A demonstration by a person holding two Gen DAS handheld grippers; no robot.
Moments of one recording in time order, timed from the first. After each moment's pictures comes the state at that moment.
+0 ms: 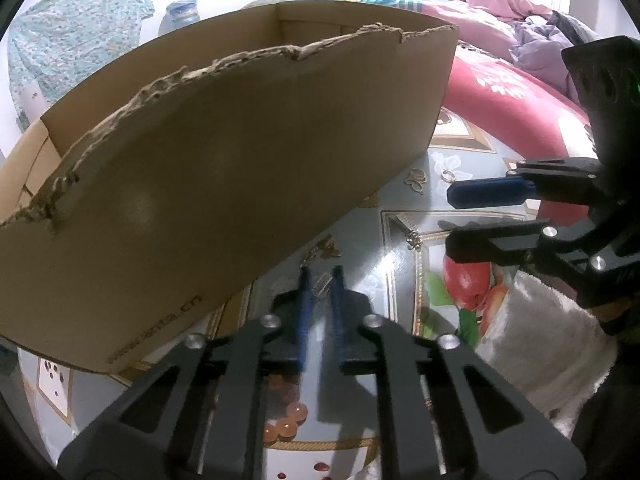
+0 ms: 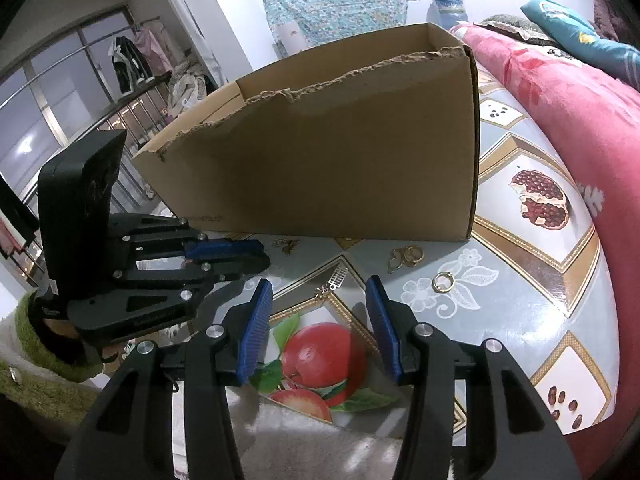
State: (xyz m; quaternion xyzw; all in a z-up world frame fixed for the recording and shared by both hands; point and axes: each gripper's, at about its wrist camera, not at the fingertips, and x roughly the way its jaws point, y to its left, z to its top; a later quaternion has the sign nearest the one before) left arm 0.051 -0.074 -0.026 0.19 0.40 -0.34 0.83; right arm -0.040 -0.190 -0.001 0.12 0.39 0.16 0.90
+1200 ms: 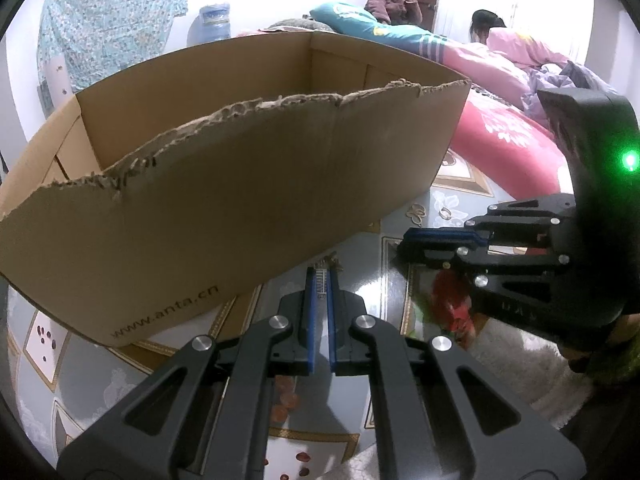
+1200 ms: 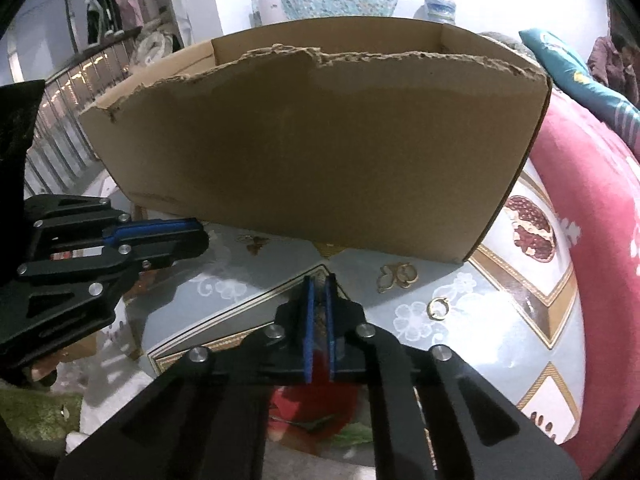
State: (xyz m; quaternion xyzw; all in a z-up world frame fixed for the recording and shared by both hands) left arm 0.044 -0.056 -0.011 0.11 0.38 -0.32 0.86; right arm -0.015 -0.155 -0.005 0.02 0.43 0.08 0.90
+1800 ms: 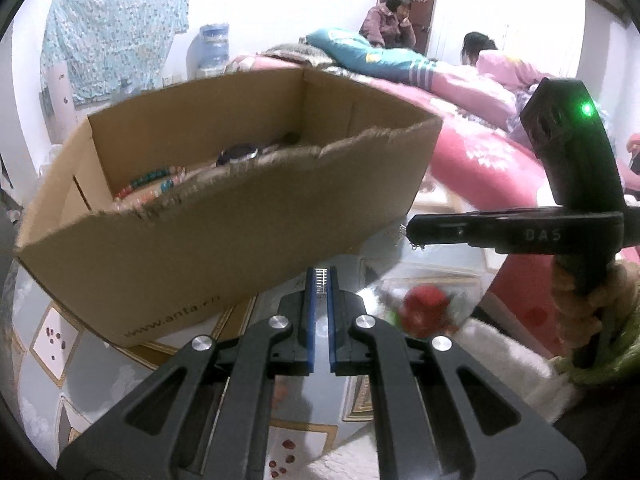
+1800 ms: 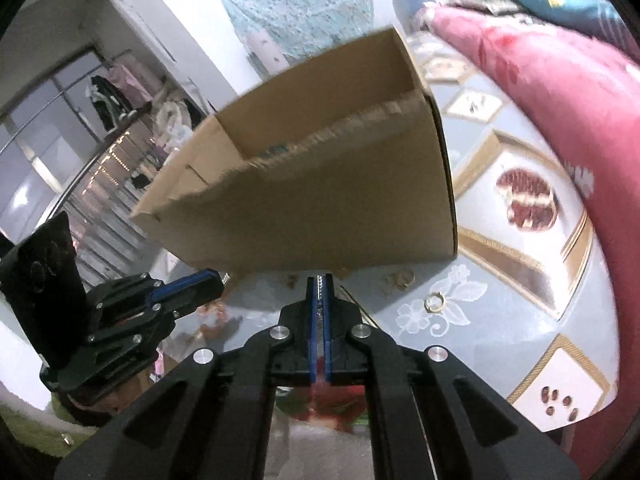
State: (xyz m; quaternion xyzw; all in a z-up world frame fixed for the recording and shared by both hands) left arm 0.023 -0.044 0.018 0.09 0.35 -0.34 0.87; right arm -0.030 -0.207 0.025 0.20 0.40 0.14 0.89
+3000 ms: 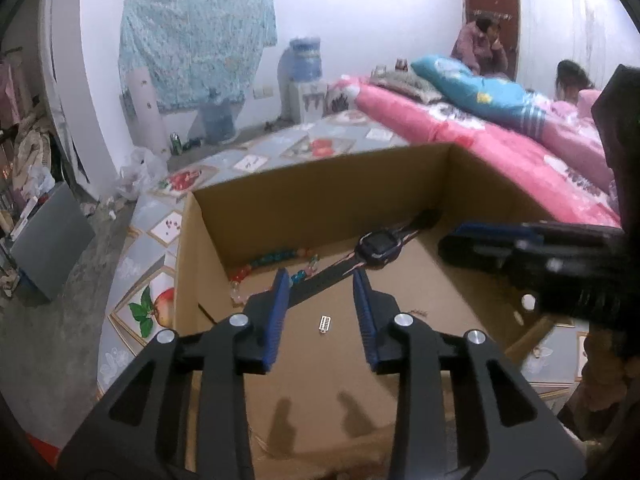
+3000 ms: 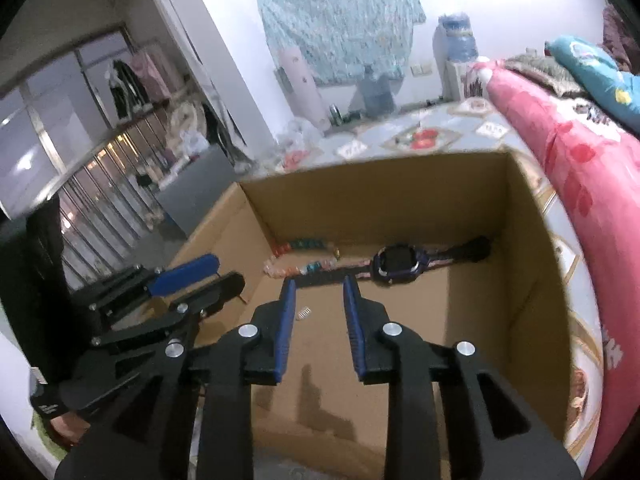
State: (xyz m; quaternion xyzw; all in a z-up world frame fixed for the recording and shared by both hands) left arm 0.126 -0.021 0.079 0.09 0.31 -0.18 0.93; right arm 0.075 -0.165 0.092 0.14 0.35 0.16 0.91
